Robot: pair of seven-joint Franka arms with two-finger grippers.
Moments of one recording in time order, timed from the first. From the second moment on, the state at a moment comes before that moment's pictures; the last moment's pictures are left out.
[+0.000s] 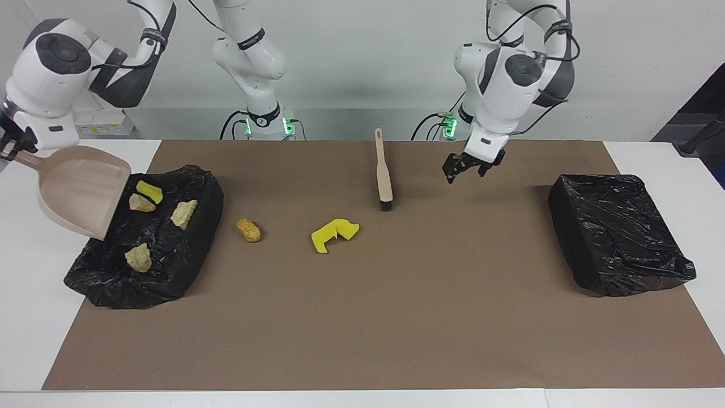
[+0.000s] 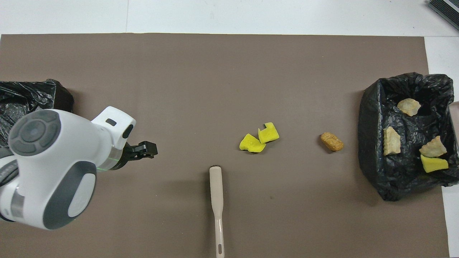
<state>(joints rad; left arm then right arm) -0.21 -0.14 -0.11 -2.10 -0.10 1.90 -0.48 -0.38 -0.01 0.00 -1.81 -0.97 2.02 -1.66</state>
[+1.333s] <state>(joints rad) 0.07 -0.20 -0.11 -2.02 -0.10 1.84 -0.10 -0.19 -0.06 0.03 -1.83 -0.44 1.79 -1.50</state>
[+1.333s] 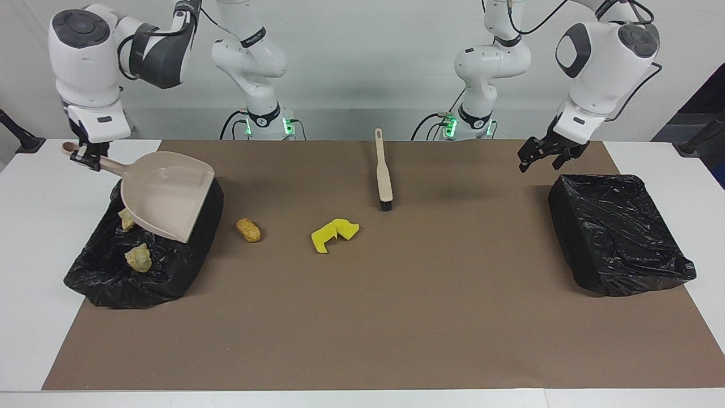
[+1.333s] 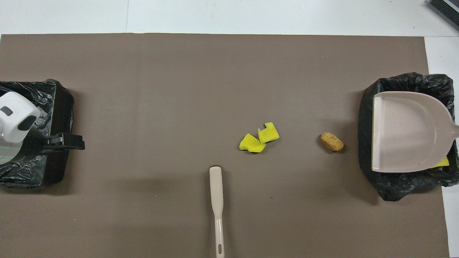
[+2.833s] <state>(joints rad) 0.03 -0.10 -0.14 -1.64 0.00 1.56 -0.08 0.40 0.14 0.03 -1.82 -0.03 1.87 0.06</state>
